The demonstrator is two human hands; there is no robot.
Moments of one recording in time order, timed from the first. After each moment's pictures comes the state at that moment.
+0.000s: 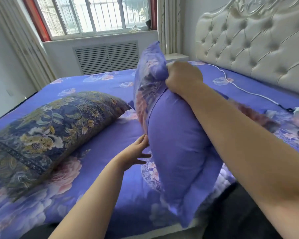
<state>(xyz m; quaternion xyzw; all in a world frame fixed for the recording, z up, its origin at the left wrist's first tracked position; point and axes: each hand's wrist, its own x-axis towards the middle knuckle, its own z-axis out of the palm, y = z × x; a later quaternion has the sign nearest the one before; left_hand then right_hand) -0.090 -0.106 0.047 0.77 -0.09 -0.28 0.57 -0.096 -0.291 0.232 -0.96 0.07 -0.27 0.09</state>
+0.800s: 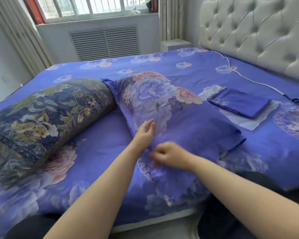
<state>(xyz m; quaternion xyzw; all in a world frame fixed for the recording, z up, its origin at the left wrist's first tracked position) -0.066 -0.165 0.014 0.81 -0.12 -0.07 0.57 -0.146 -0.285 0.011 -0.92 -0.14 0.04 0.36</state>
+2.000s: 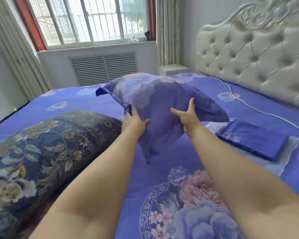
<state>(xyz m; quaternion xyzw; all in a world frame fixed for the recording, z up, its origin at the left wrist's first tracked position) 0.139 -0.181 0.117 0.97 -0.07 0.05 0.24 0.110 -0.374 0.105 -0.63 0.07 -0.19 0.75</state>
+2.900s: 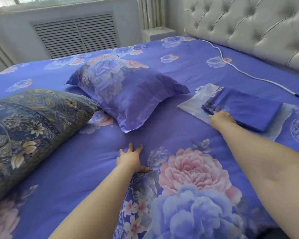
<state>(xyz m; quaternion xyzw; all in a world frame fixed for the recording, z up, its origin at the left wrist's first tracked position) 0.097 -0.223 -0.070 0.96 -0.15 -0.22 0.00 0.092 -0.580 -0.043 -0.93 0.36 0.05 0.09</state>
